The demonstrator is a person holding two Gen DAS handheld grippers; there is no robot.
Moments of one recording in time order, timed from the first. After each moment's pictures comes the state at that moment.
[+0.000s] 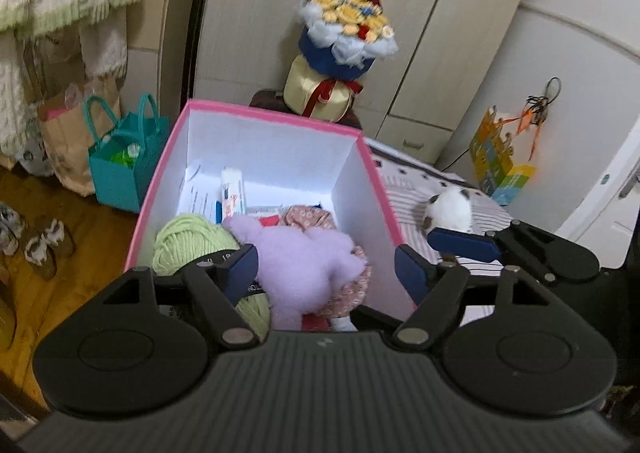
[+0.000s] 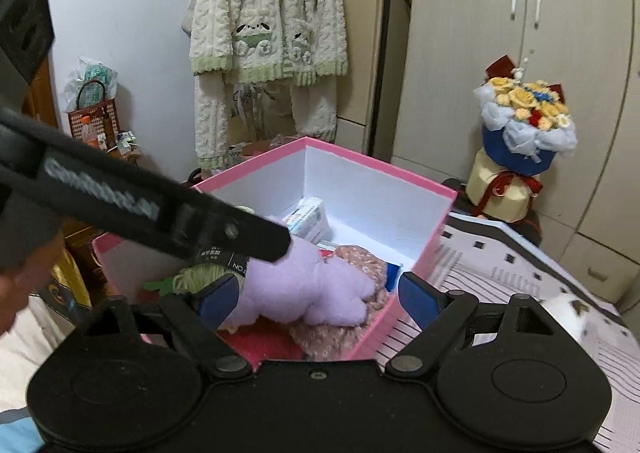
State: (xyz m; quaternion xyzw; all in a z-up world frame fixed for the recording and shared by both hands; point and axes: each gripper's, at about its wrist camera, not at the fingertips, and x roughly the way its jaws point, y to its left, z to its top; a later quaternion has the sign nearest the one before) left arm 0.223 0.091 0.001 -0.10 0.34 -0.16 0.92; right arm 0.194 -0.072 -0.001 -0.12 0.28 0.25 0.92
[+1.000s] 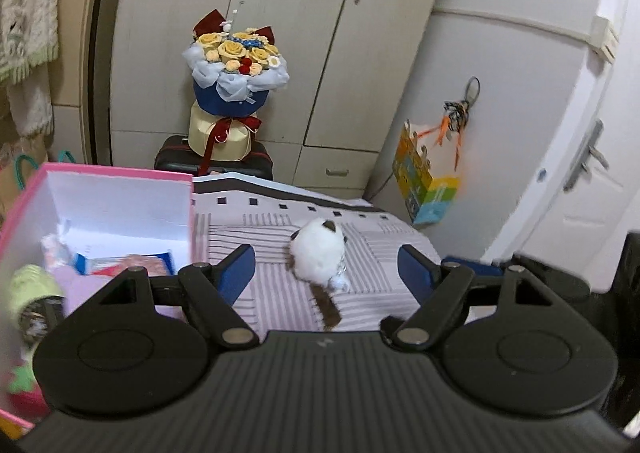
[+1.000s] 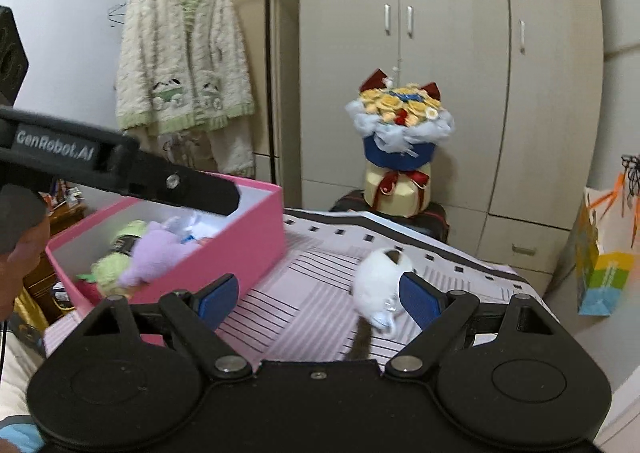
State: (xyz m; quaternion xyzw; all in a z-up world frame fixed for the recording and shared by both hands) left arm 0.217 -0.062 0.018 -0.09 0.27 -0.23 0.93; right arm 0.165 -0.245 0.010 -0.05 0.23 0.17 0.96
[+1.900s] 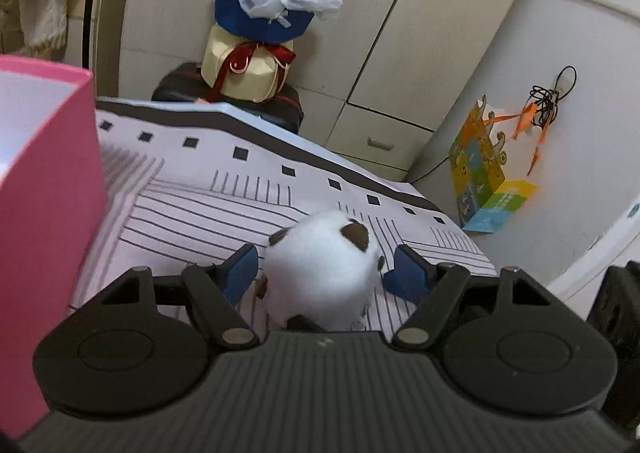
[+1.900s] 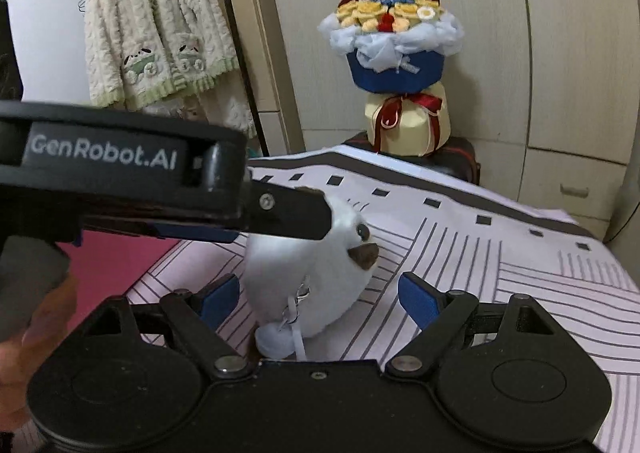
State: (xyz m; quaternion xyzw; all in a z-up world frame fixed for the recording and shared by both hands) left arm 0.364 -0.149 -0.089 -0.16 0.35 -0.16 0.91; right arm 0.326 -0.298 -0.102 0.01 0.30 0.23 0.92
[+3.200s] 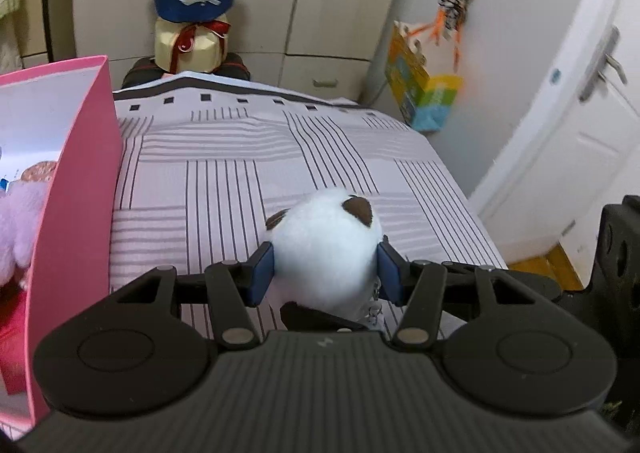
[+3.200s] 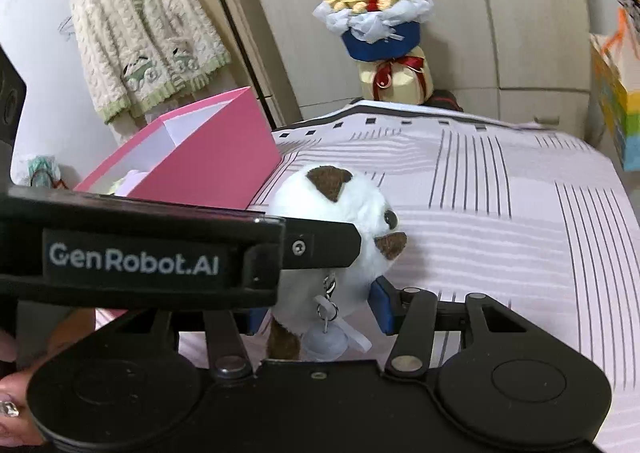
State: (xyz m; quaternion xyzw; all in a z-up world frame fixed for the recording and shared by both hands) left arm 0.223 -0.133 -0.060 -0.03 0.38 -0.25 0.89; right arm 0.178 -0.263 -0.082 0.09 0.34 0.17 0.92
